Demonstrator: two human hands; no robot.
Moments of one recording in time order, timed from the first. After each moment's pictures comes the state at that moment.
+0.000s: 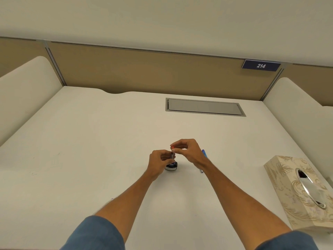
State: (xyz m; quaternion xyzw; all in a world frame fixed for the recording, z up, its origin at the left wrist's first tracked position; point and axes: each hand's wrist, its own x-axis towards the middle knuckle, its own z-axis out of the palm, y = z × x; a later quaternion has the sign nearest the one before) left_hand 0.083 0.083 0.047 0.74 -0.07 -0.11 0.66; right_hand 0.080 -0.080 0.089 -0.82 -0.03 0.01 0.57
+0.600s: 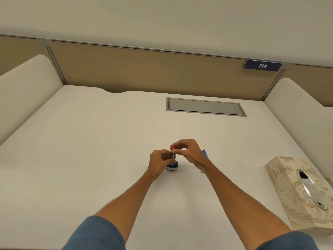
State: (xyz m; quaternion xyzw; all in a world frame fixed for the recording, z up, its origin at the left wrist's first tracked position) left_hand 0.083 0.084 0.046 0.74 -0.07 -0.11 0.67; right_hand 0.081 -0.078 0.089 -0.83 -0.04 0.02 0.56
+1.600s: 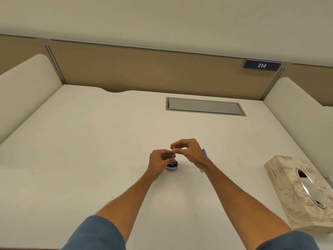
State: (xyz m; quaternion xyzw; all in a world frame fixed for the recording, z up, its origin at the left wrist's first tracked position) left_hand 0.083 0.083 0.042 0.73 -0.06 -0.10 0.67; right_hand 0.080 -0.080 0.088 -0.83 -0.03 0.01 0.55
